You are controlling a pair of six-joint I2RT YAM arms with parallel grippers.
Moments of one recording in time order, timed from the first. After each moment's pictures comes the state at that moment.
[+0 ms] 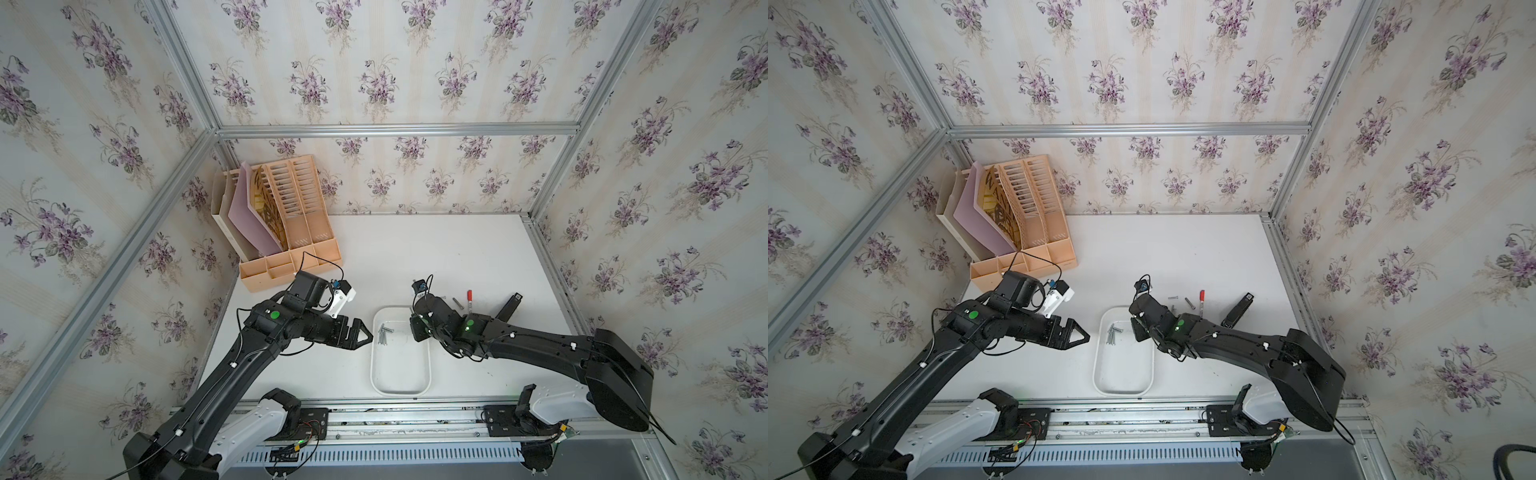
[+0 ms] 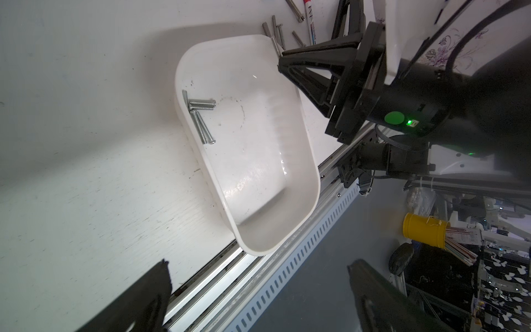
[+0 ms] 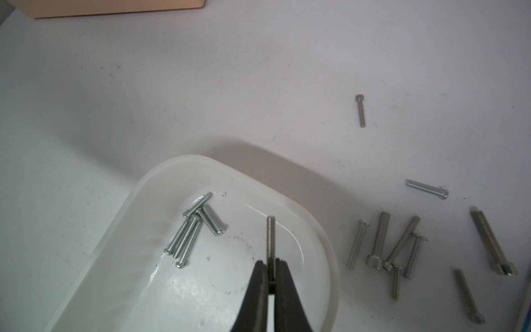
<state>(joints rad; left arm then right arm) -0.43 0.98 0.95 -1.04 0.57 -0.27 0.98 1.39 0.78 -0.23 0.28 0.47</state>
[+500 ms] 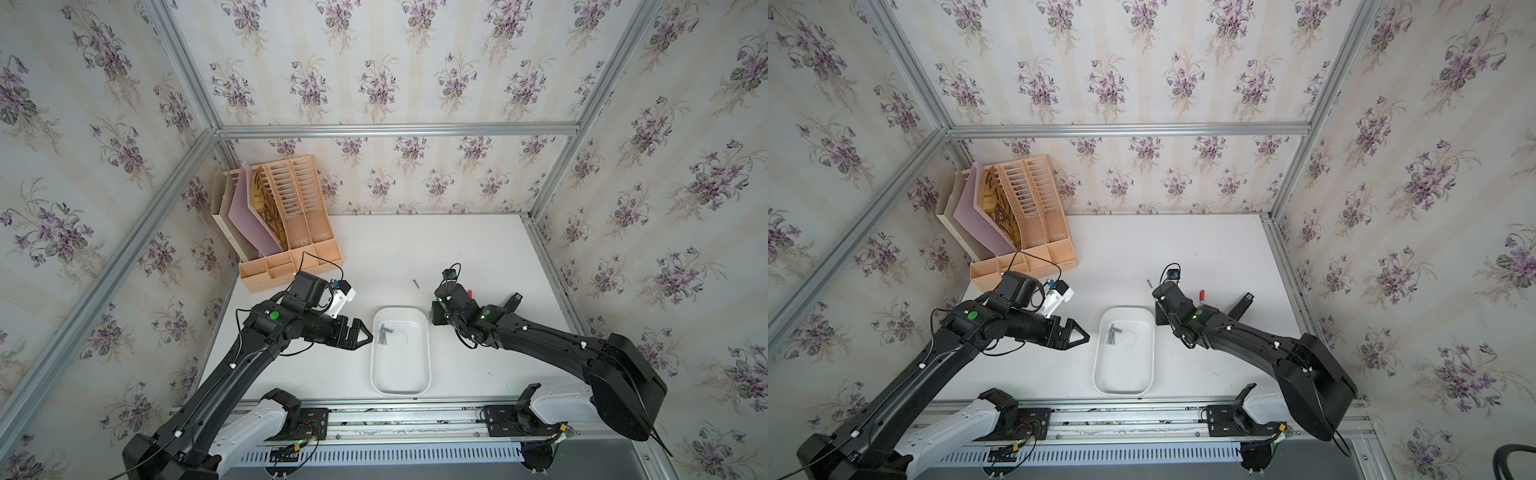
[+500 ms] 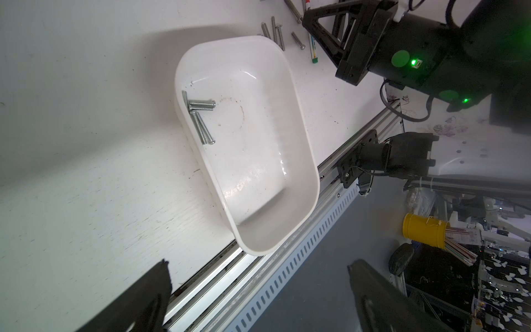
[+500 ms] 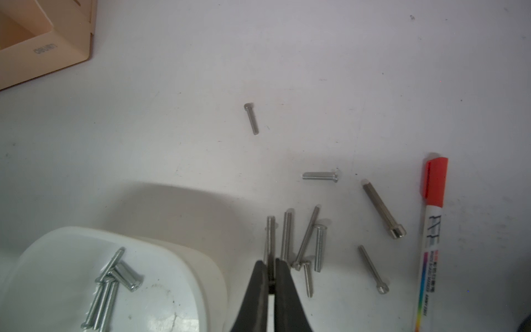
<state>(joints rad) -0.43 0.98 0.95 -1.04 0.57 -0.27 0.75 1.36 0.72 -0.26 0.29 0.57</state>
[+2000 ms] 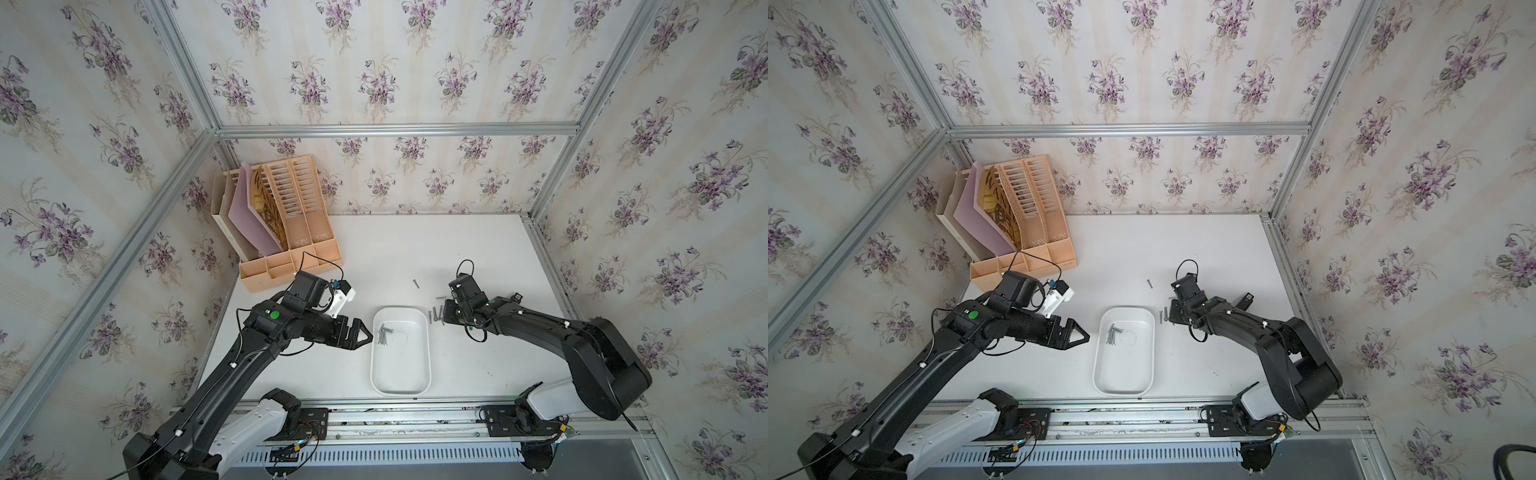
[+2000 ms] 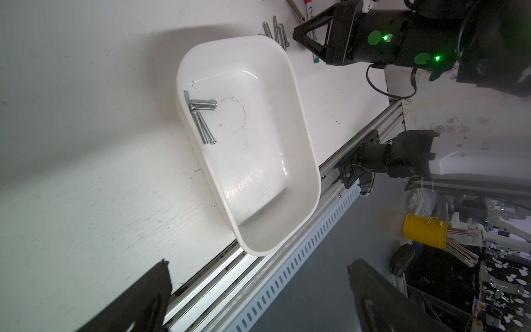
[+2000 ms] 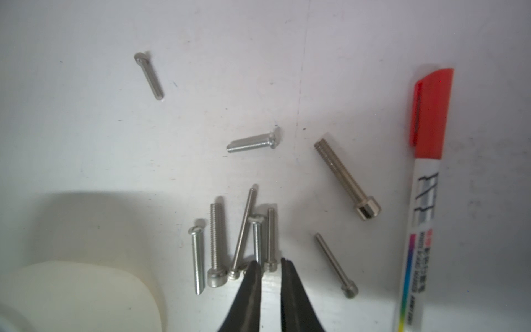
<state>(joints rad) -0.43 0.98 0.95 -1.04 0.57 -0.27 0.56 1.43 0.68 -0.27 0.07 0.62</state>
